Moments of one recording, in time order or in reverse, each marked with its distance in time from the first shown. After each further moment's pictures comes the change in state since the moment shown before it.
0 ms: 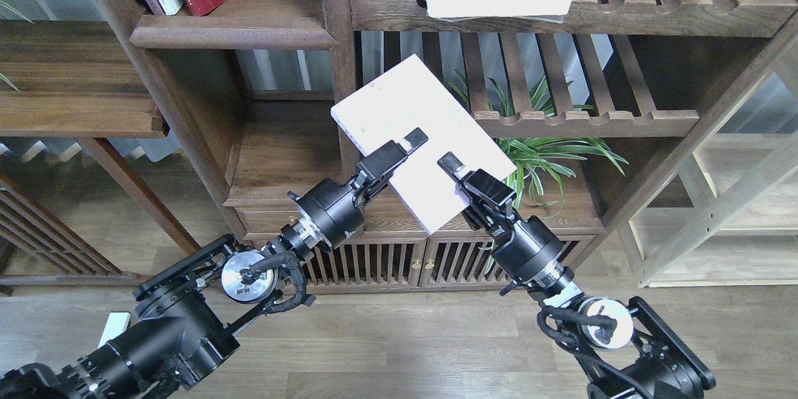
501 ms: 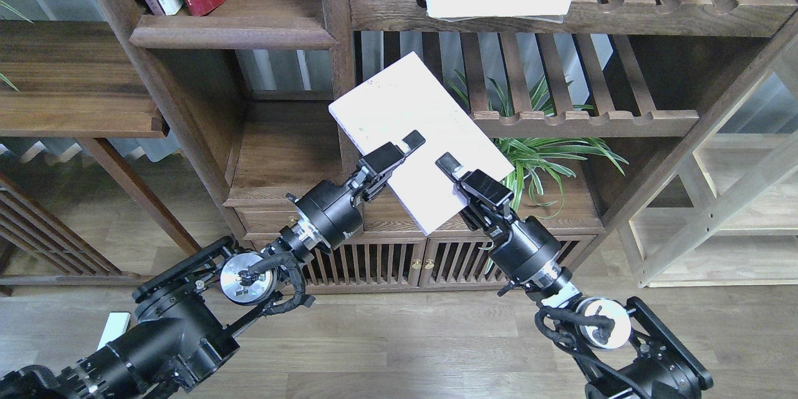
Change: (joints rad) left arm 0.004 0.000 0.003 0.005 -0.028 0.000 0.001; right arm 0.002 0.013 -0.006 0.000 -0.005 0.000 -0.001
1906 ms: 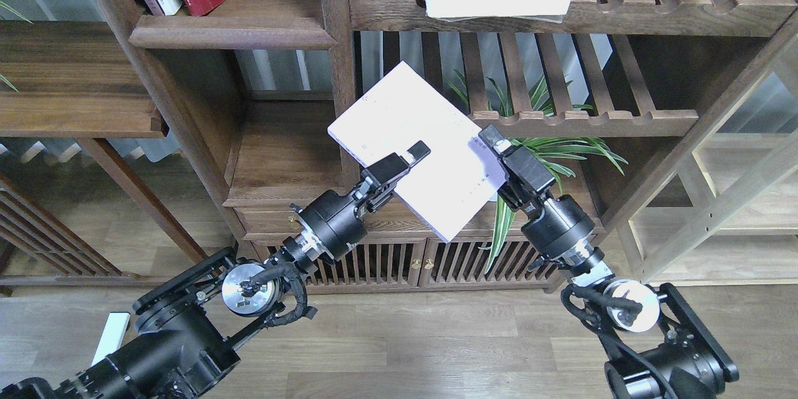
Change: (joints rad) left arm 0.047 0.000 -0.010 -0.067 -0.003 0.000 0.008; right arm 0.016 -0.012 0.175 -0.009 -0.107 0.000 0.001
